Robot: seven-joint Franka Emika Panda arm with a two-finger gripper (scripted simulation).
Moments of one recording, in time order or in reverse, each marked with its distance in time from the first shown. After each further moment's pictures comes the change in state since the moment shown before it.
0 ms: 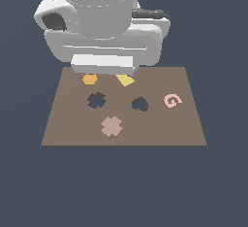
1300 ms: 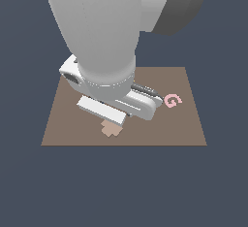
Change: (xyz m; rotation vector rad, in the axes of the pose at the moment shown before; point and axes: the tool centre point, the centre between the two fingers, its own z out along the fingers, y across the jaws) arm 0.055 -0.009 0.075 -0.003 -0.004 0.370
